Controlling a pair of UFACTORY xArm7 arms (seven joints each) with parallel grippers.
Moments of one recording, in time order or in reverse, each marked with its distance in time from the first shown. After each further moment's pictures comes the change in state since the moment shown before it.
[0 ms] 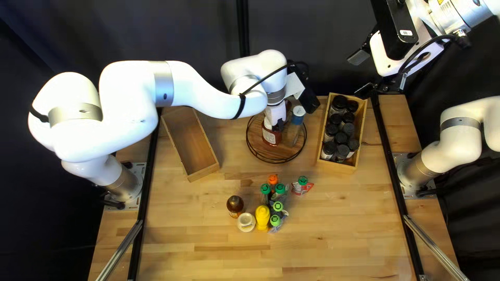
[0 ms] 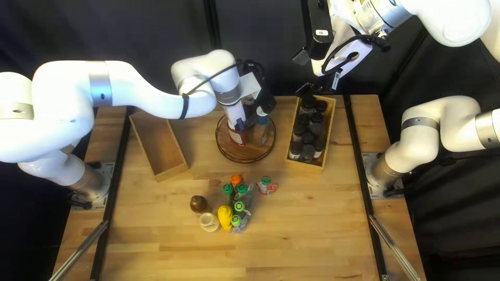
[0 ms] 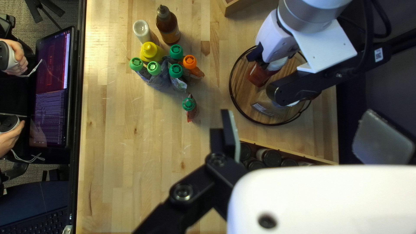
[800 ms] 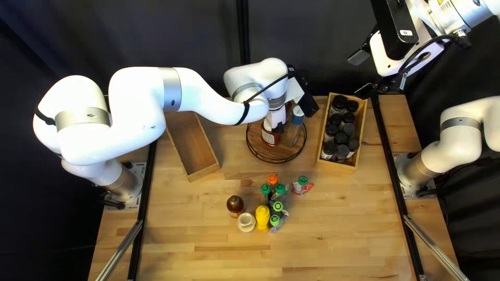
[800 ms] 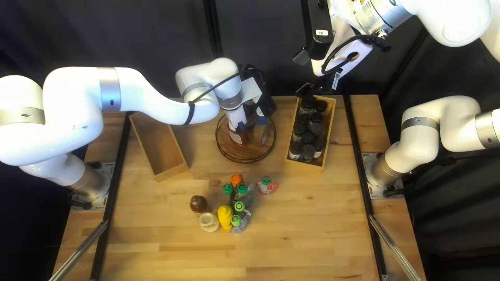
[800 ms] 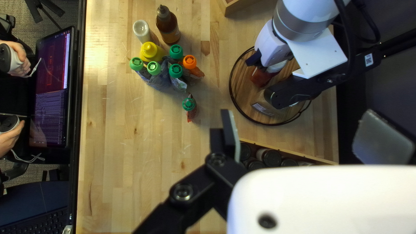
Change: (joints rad) left arm -0.039 -0.014 0.004 -0.012 0.046 0.009 -0.036; right arm 0.000 0.000 0.000 0.000 0.000 0.000 0.000
